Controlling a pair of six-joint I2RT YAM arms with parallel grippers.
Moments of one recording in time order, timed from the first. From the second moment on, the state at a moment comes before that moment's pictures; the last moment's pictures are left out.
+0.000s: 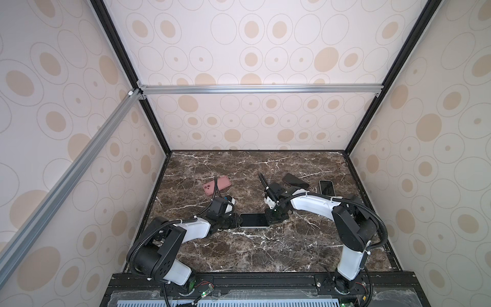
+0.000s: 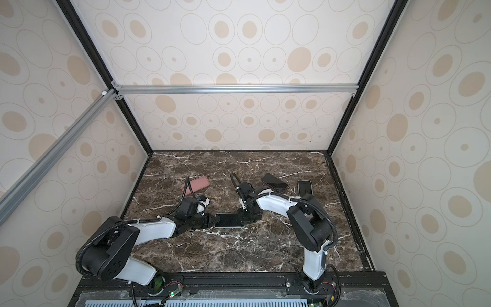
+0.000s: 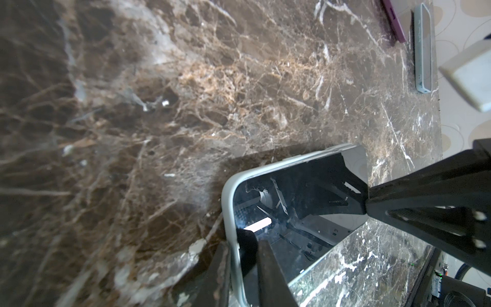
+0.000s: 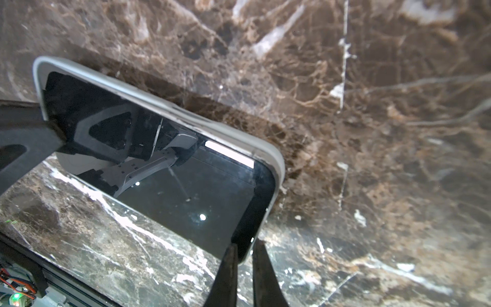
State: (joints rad) left arm -0.47 1.50 0.49 0.12 0.36 -0.55; right arm 0.71 1.88 1.19 -0.72 -0.22 0.44
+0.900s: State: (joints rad) left arm -0.49 1.46 0.47 0.11 0.34 -0.56; right arm 0.76 1.92 1.25 -0.79 -0.12 0.44
